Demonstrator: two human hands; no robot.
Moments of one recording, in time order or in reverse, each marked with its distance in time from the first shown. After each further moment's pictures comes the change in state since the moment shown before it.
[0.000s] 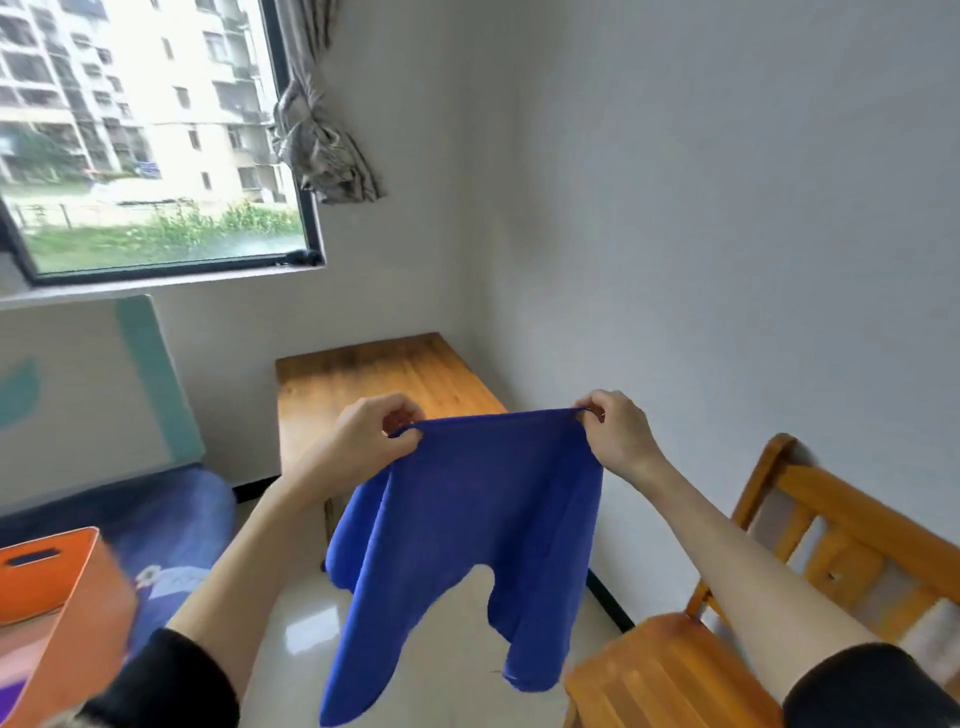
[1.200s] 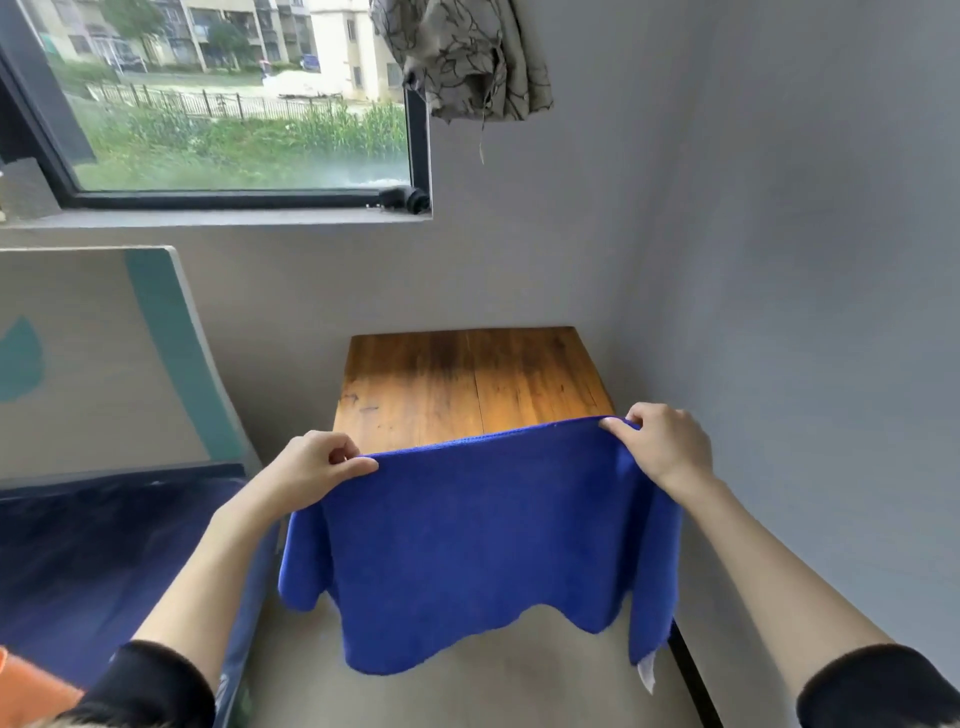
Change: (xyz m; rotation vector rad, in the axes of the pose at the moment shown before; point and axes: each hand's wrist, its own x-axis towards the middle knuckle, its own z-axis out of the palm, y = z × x) left_hand 0.349 -0.428 -0.074 0.173 0.031 -0.663; right_hand 0.509 0.021 0.346 -0.326 -0.177 -0.080
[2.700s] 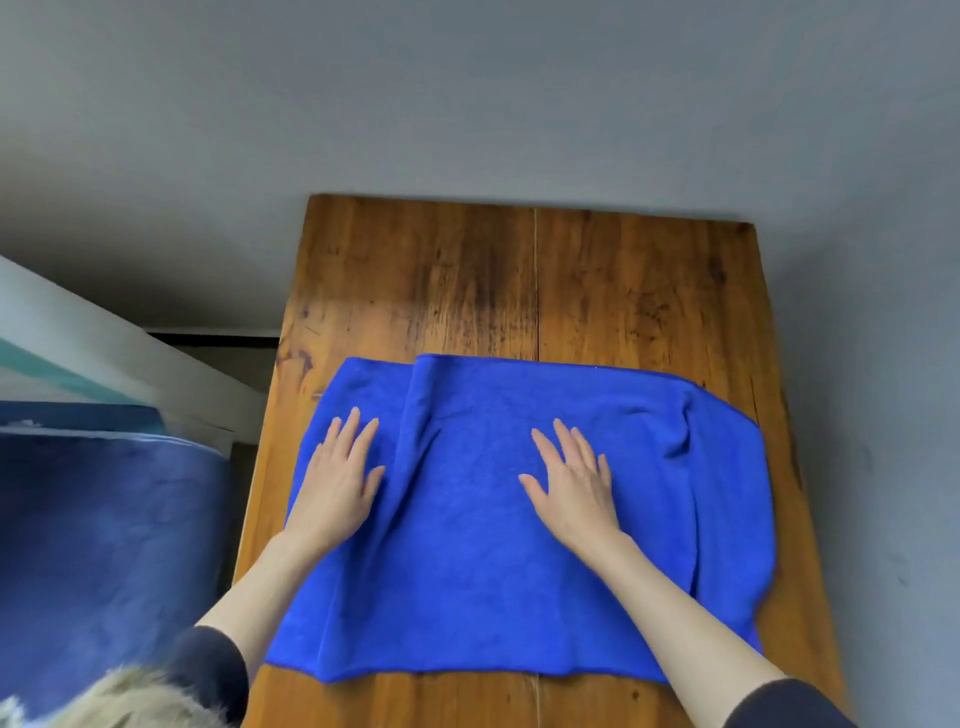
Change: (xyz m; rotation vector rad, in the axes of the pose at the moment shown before) left_hand 0.357 -0.171 0.192 0.194 -0.169 -0.208; right_hand 0.245 -0.034 0.387 -0.204 -0.778 -0.151
